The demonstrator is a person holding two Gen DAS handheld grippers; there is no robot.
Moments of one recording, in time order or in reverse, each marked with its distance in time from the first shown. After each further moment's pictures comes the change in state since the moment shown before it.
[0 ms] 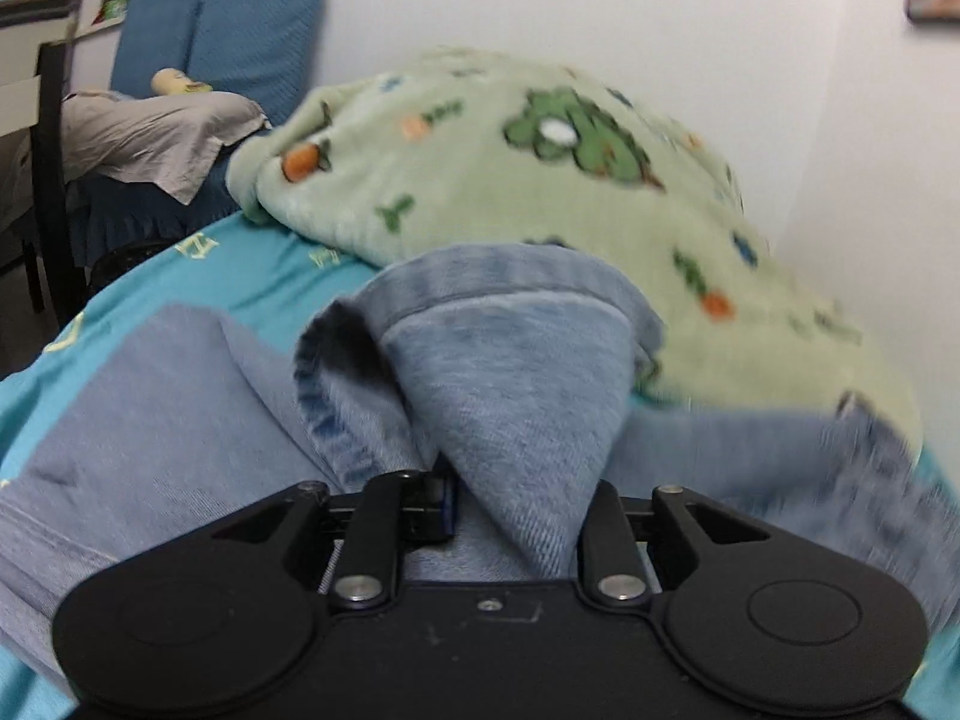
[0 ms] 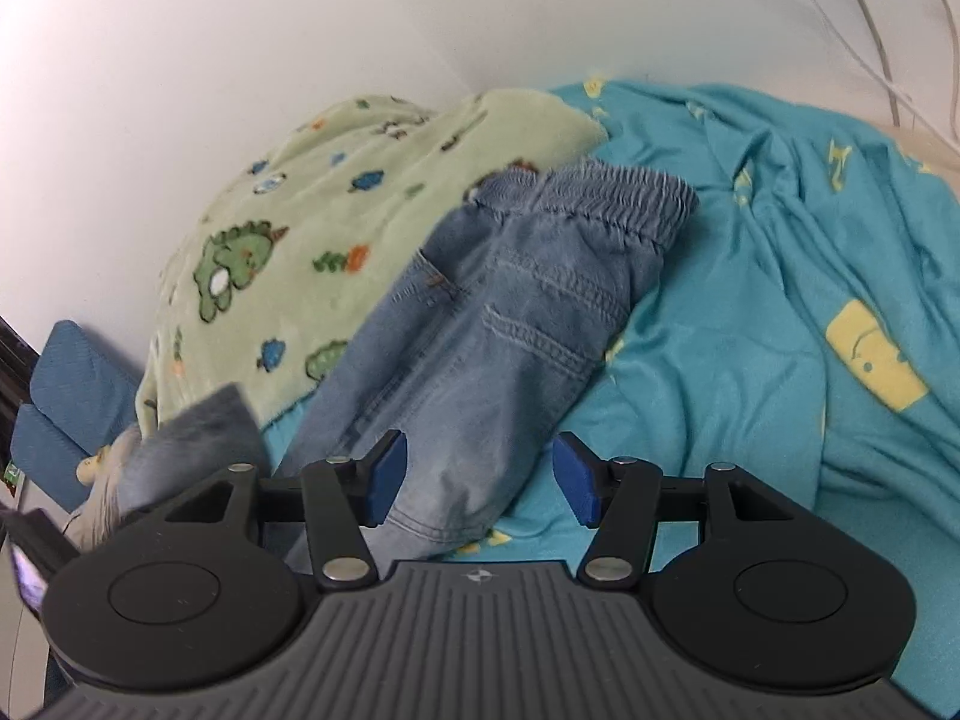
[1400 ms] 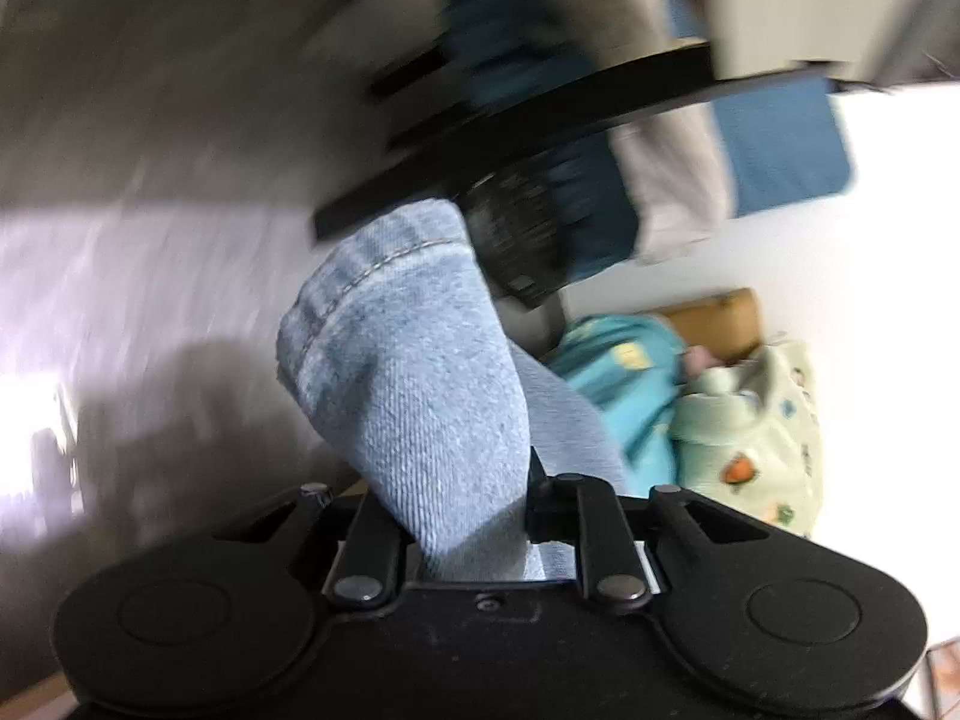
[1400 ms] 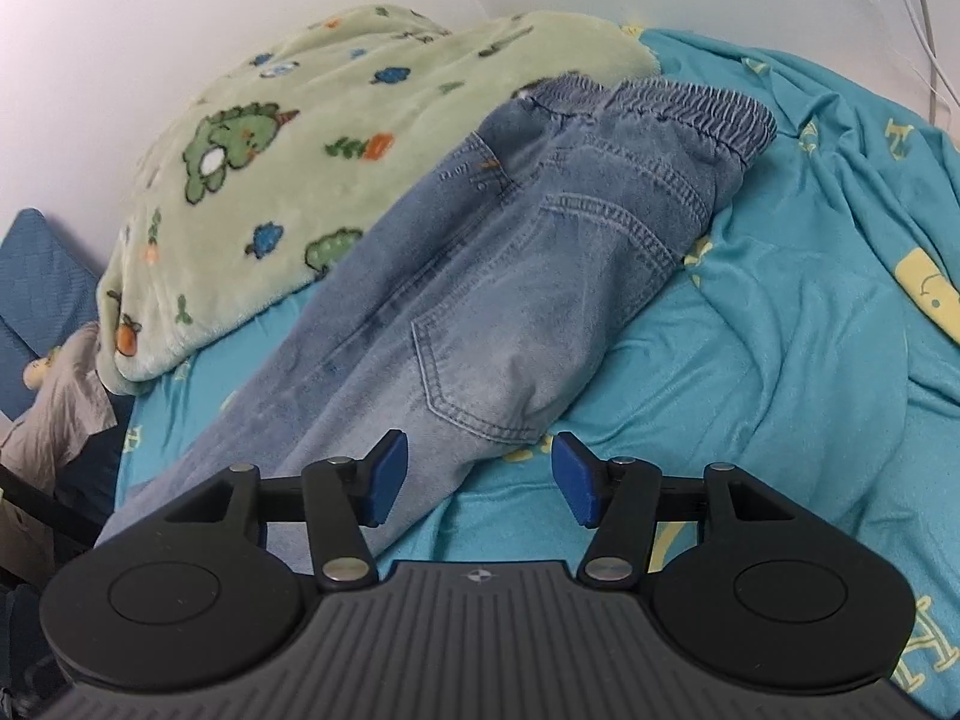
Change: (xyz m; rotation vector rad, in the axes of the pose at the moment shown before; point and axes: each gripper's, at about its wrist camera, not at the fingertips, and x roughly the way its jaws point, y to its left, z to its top) left arm -0.036 0.525 0.032 -1.039 0.066 -0.088; right arm 0.027 0.070 -0.044 -0.130 0.088 -0.099
